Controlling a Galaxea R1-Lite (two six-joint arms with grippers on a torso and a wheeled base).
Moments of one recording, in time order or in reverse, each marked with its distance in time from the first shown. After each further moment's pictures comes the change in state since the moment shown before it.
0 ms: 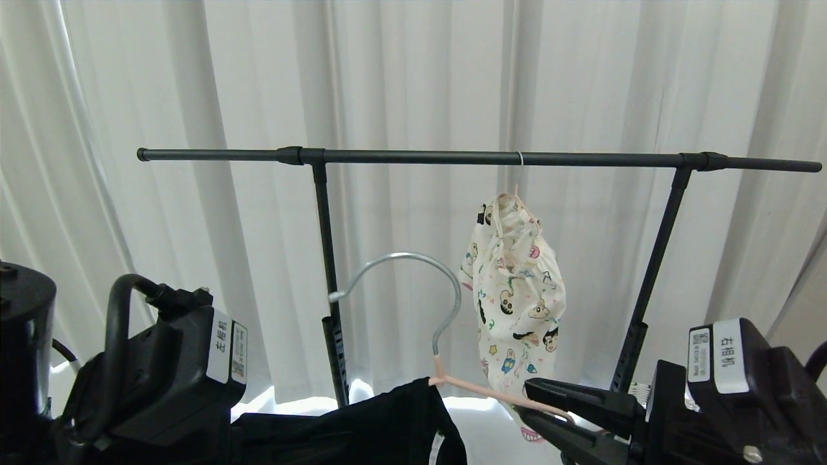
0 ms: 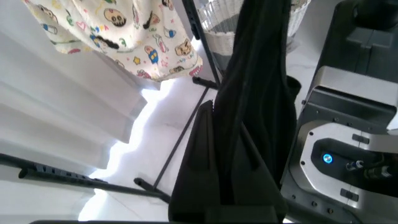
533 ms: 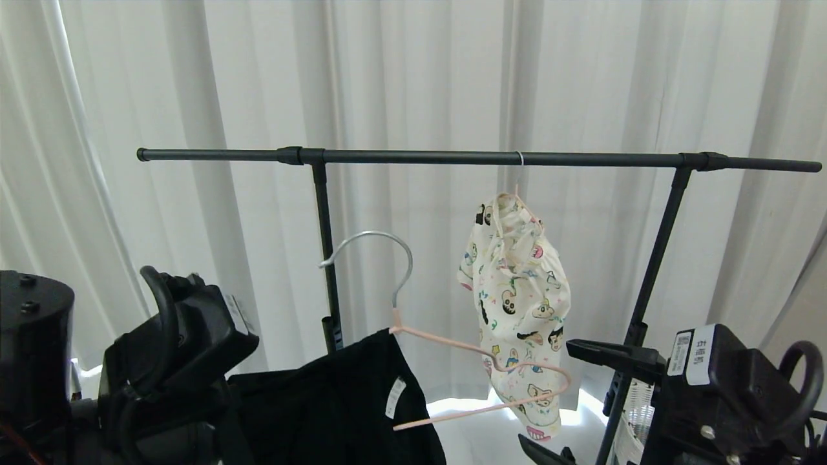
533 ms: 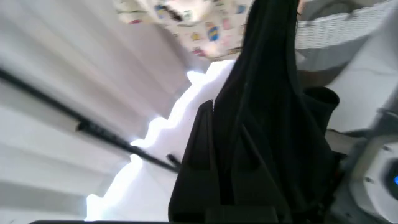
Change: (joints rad) left arm 0.096 0.018 0.091 -0.149 0.241 0.003; right arm -0.121 -0.004 0.066 0.007 -0.001 -0.061
